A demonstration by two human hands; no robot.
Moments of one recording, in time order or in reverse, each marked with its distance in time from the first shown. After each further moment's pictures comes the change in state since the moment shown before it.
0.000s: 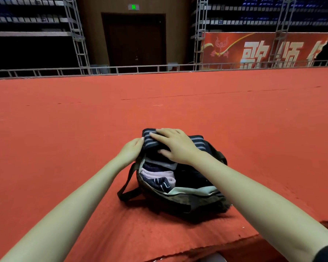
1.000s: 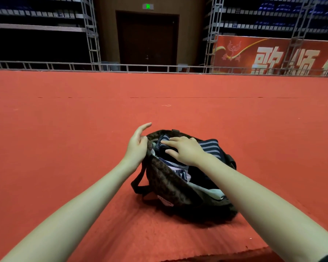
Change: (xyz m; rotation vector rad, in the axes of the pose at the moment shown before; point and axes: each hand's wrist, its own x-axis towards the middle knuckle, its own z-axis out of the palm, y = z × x) left_hand -0.029 0.012 -0.006 -0.427 0.253 0.200; right_hand 0.013 0.004 0.010 -0.038 -0.265 0.142
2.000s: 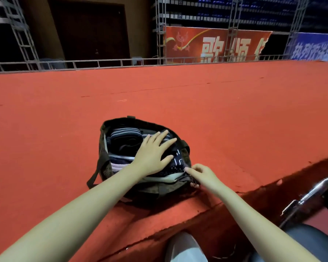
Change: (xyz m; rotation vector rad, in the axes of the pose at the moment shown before) left_hand -0.043 0.006 0.149 1.027 -0.532 0.655; right_hand -0.212 0.079 0.071 1.194 0.171 0.771
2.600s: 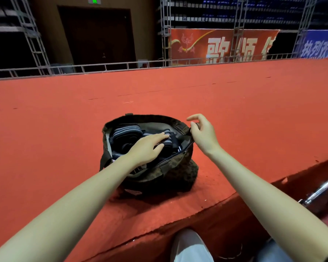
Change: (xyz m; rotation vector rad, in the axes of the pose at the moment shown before) left_hand -0.006 -0.030 -0.022 -0.372 -0.031 -0.048; right_hand 0.000 -0.127 -0.008 -0.028 0.362 -0.505
